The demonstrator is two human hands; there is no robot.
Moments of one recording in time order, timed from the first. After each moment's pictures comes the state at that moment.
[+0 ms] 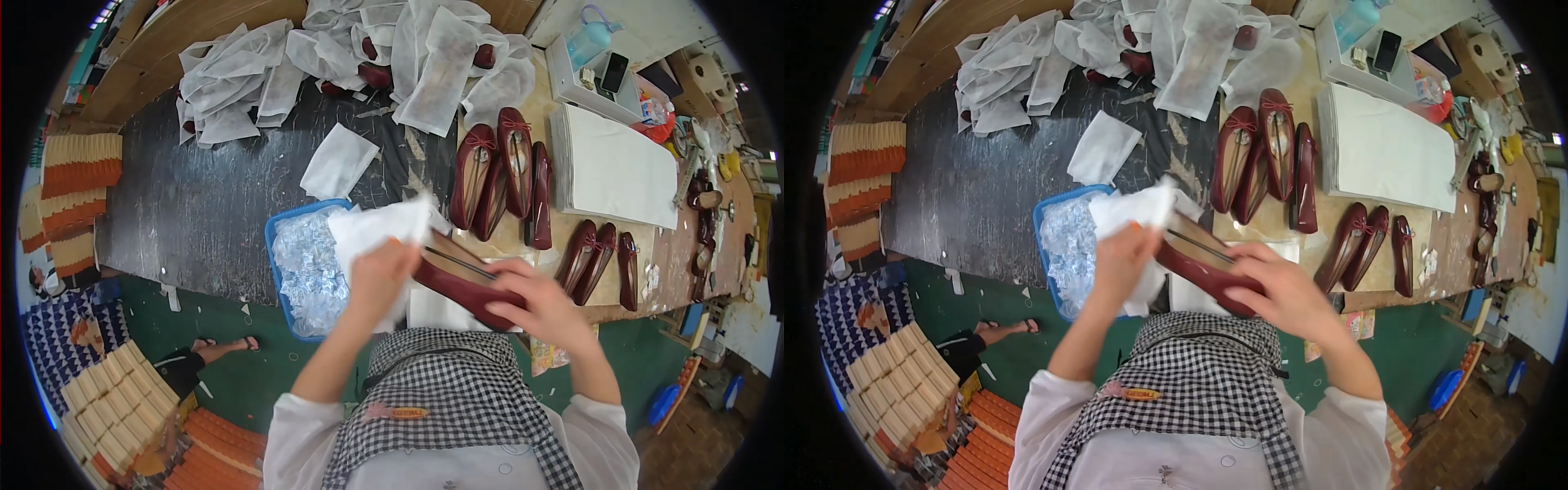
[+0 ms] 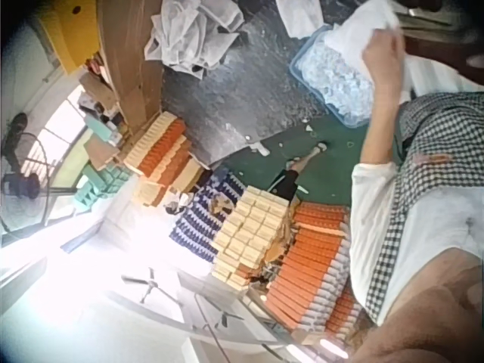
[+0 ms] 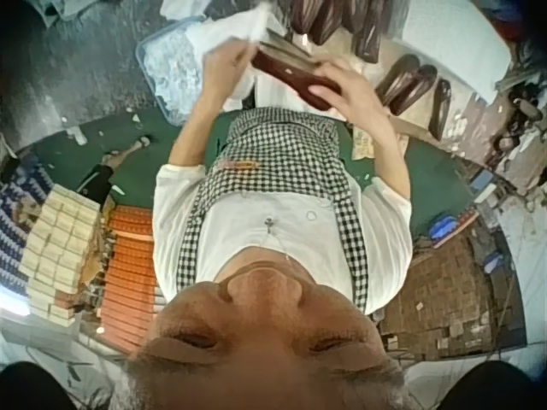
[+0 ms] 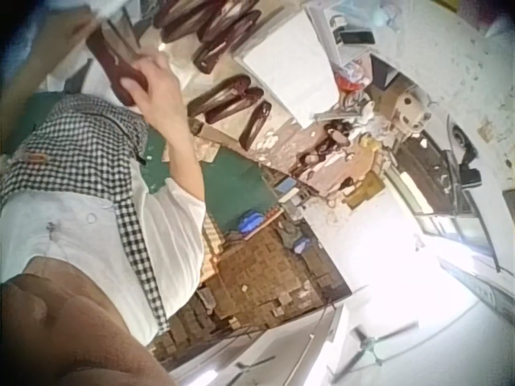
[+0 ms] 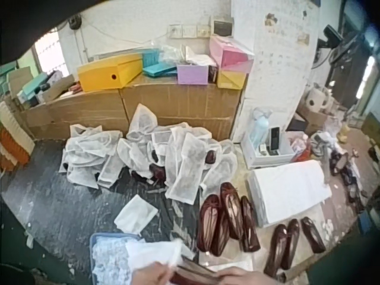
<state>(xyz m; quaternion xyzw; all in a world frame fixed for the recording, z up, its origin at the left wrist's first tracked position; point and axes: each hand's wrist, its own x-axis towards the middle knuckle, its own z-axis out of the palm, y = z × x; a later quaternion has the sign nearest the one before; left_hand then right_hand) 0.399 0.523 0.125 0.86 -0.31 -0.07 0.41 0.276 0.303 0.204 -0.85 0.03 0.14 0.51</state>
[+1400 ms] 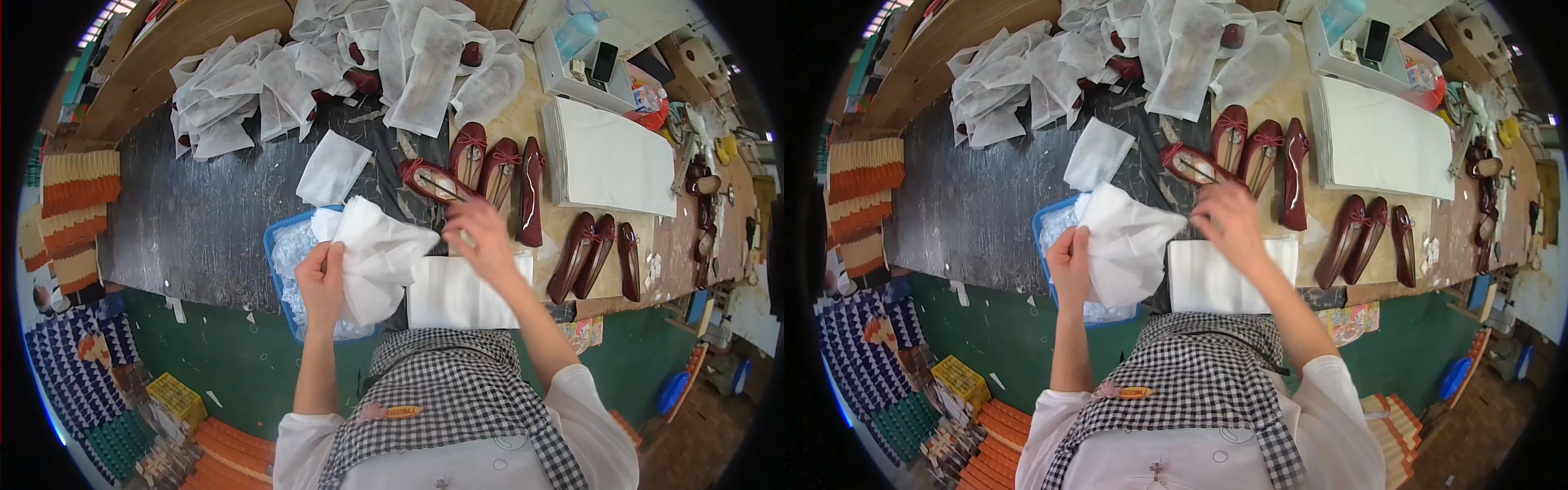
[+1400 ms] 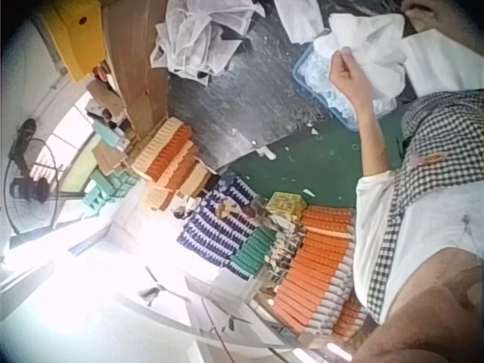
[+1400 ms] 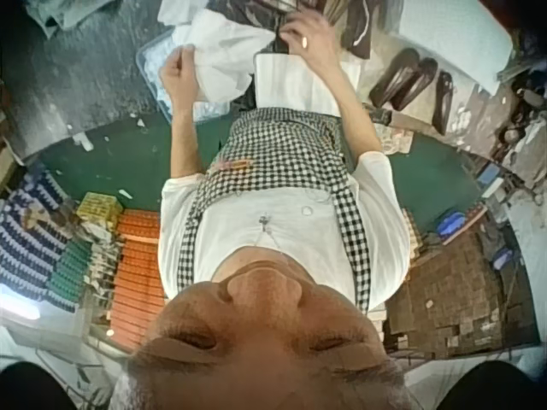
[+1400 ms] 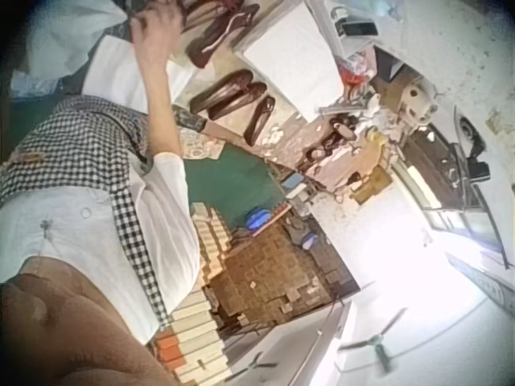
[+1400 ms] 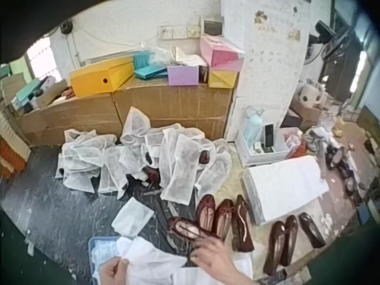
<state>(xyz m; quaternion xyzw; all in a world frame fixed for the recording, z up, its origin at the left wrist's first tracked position) 0.421 0.557 0.136 0.80 -0.06 -0.12 0.58 0.327 0.322 0.081 -0.93 0.07 -0.18 0.32</state>
